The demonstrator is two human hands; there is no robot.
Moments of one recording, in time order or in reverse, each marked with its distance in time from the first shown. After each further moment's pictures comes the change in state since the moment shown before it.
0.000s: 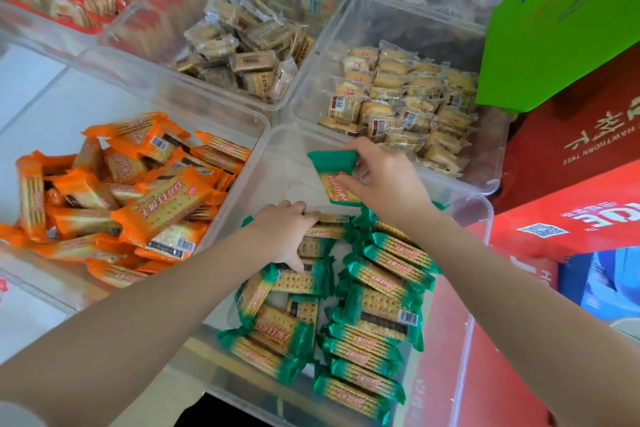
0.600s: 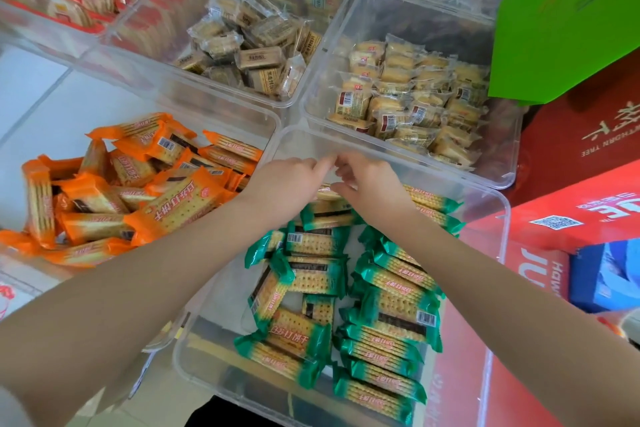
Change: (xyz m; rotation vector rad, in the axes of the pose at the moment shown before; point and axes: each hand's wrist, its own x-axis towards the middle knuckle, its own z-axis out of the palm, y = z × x) left_hand -0.007 -0.026 -0.040 0.140 0.478 -0.002; right_hand 0.006 -0.014 0.035 0.006 -0.151 0.149
